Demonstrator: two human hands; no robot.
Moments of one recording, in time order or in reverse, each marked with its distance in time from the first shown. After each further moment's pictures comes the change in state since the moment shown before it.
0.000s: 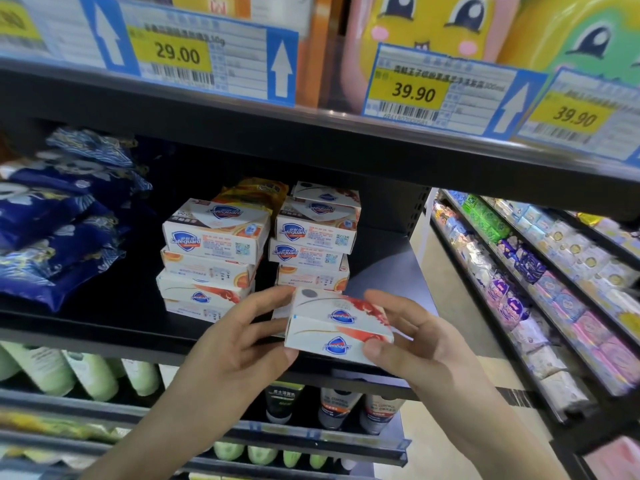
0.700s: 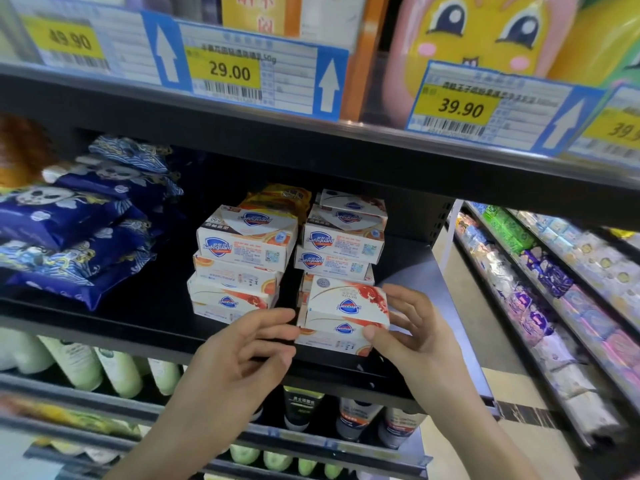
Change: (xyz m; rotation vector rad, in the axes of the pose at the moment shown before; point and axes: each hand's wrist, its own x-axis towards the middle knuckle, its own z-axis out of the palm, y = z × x) left_hand -0.009 -0.009 -0.019 0.167 0.122 -0.065; right_hand 0.046 0.042 0.005 -0.278 0.199 -0.231
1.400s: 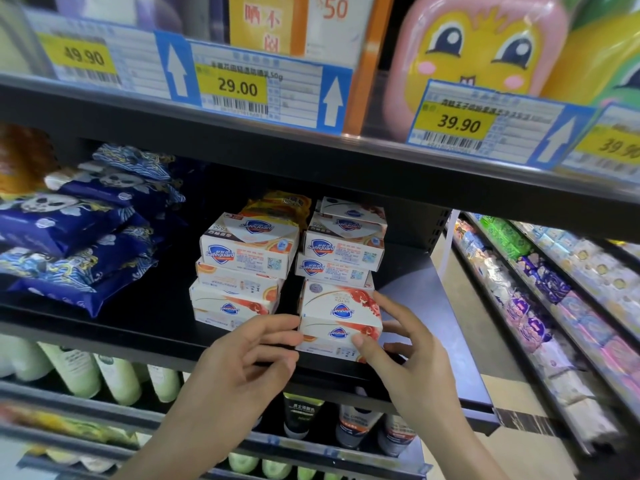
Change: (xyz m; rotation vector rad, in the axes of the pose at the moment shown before) left_hand 0.001 0.007 0.000 -0.022 -0.023 0.012; right_hand -0.008 -0.003 0.017 -0.267 0.108 -0.005
